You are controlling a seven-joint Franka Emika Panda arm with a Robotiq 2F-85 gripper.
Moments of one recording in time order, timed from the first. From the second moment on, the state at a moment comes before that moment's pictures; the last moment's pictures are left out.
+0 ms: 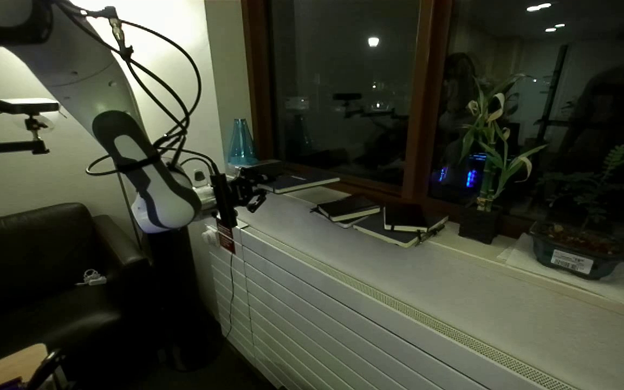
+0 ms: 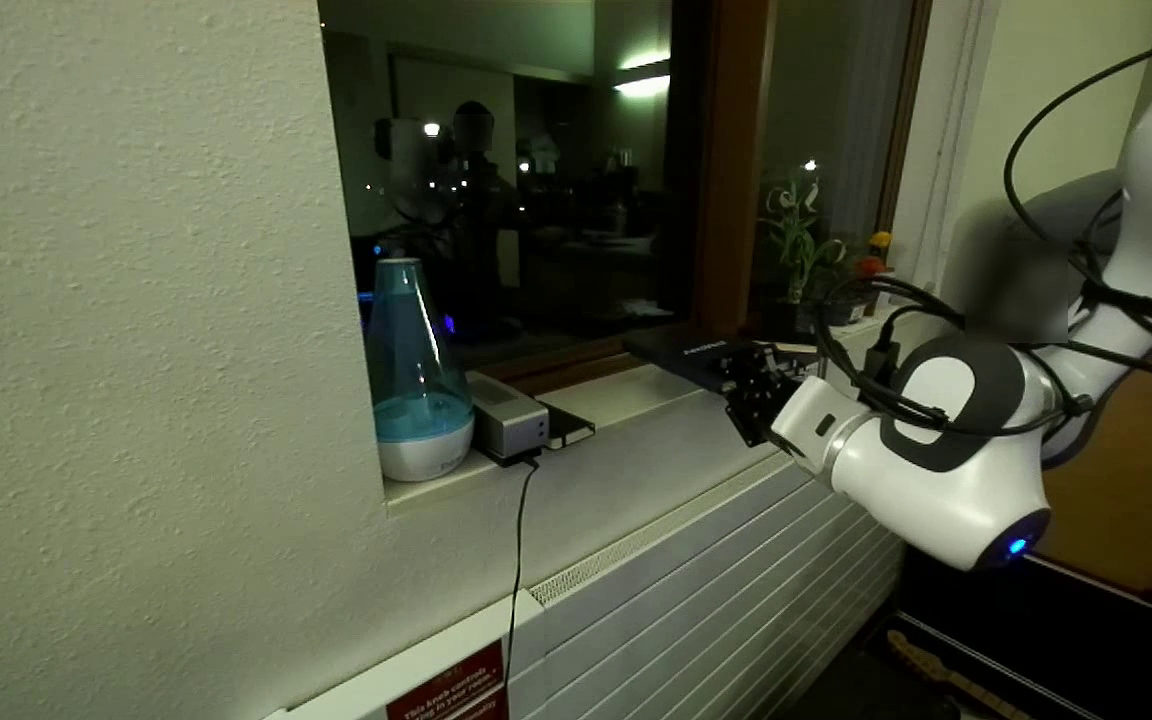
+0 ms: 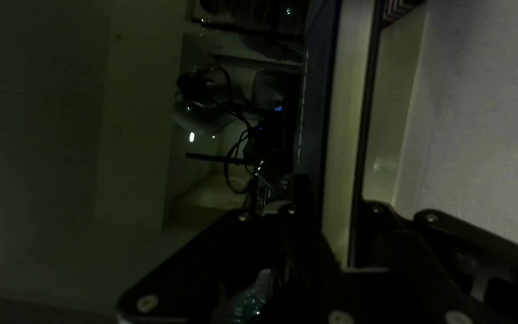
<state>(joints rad) 0.21 0.36 0.20 -2.26 -2.47 1.85 1.10</state>
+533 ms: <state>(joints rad) 0.15 0.31 0.18 -2.31 -2.47 1.85 1.10</state>
